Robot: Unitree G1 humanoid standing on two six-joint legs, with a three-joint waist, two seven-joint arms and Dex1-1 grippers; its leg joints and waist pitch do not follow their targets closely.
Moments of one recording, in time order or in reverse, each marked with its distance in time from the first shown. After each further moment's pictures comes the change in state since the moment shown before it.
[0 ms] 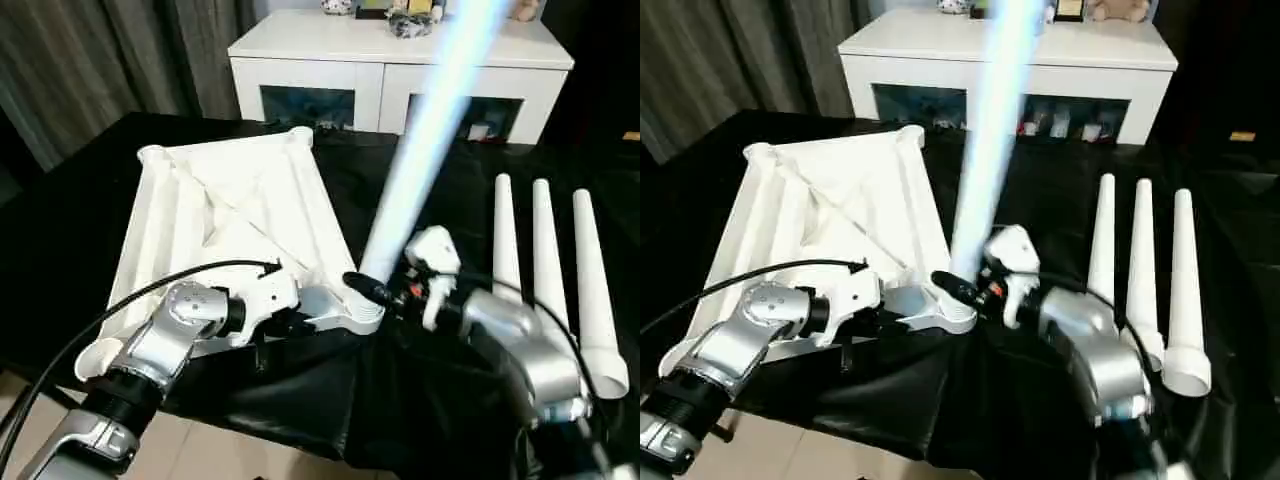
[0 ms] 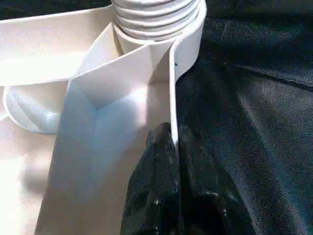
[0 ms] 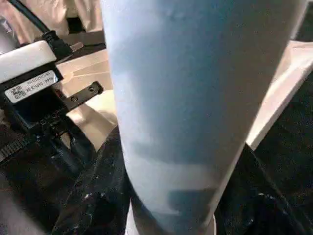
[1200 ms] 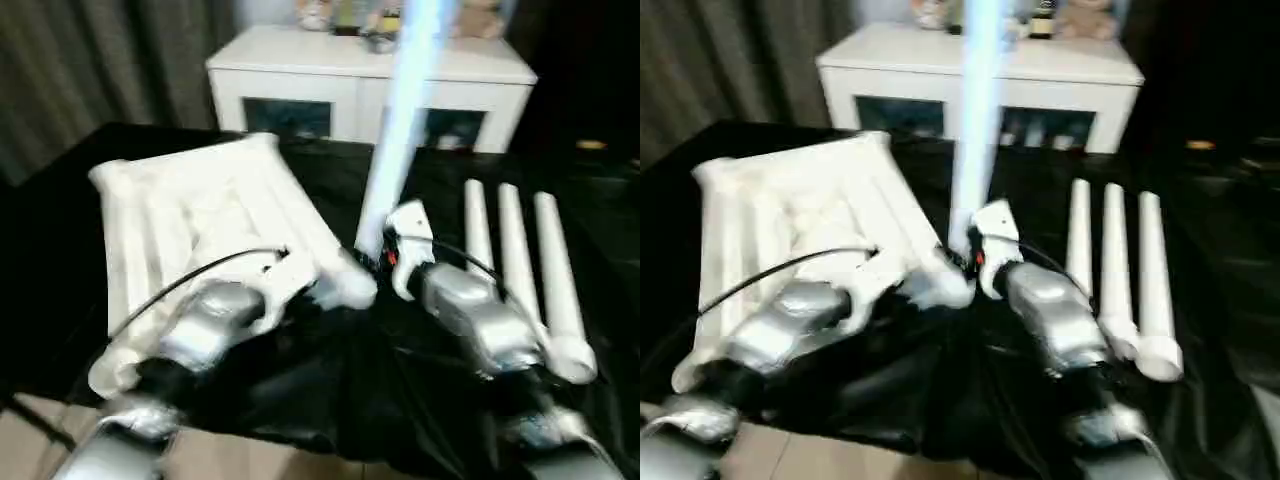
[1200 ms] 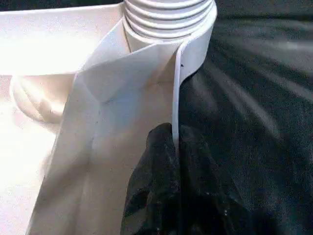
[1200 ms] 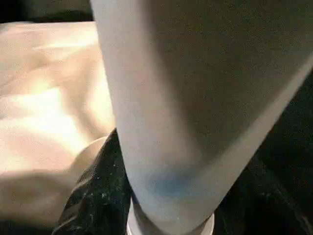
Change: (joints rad) left arm -0.163 -0.327 0.058 0.203 0.078 0.345 0.482; right arm -0.222 0.236 -0.093 0.417 -0.142 -0.042 -0.584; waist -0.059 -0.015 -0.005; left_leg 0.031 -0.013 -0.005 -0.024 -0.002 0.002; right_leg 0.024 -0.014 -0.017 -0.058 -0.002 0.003
